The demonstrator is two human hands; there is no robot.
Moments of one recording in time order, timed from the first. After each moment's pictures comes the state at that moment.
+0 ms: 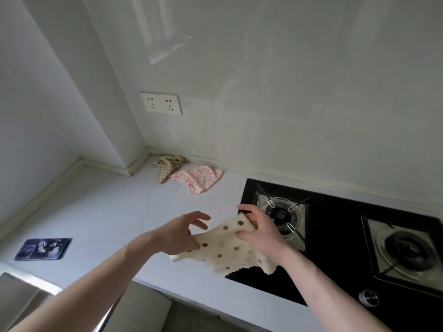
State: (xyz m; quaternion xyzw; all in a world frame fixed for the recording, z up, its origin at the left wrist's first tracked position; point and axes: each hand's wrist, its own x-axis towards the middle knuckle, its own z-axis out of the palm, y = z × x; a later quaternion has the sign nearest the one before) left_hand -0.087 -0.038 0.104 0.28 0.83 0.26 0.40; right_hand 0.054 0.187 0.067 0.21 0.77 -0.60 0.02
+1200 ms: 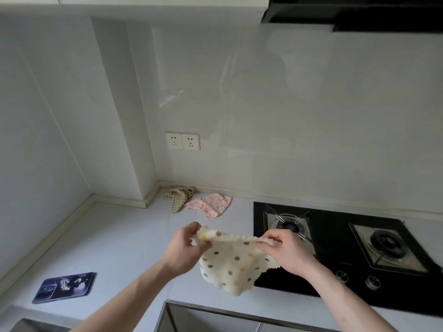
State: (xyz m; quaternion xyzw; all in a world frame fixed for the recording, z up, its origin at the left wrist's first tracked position) left_hand -0.081 -0.191 0.152 0.31 0.81 0.47 0.19; right_hand 0.093 0.045 0.150 0.25 0.87 -0.42 -0.07
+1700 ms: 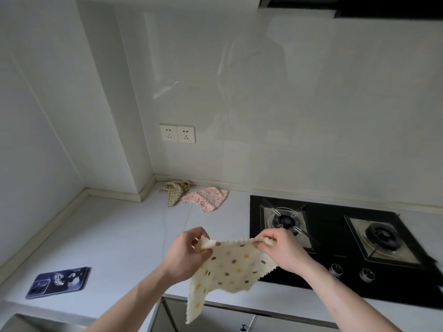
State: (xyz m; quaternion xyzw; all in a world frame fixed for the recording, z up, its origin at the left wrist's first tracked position) left_hand -0.067 -0.181 0.133 0.33 0.81 0.43 0.19; right_hand 0.089 0.060 0.123 0.24 0.88 -0.40 -0.05
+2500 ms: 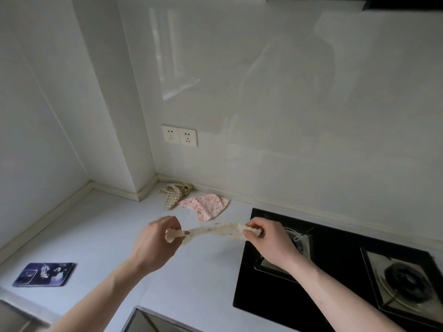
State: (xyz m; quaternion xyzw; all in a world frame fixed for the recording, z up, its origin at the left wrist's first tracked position) left_hand -0.124 -0.132 0.127 0.31 0.90 0.29 -0.05; right_hand 0.025 0.158 0.133 0.14 0.91 -0.38 -0.10
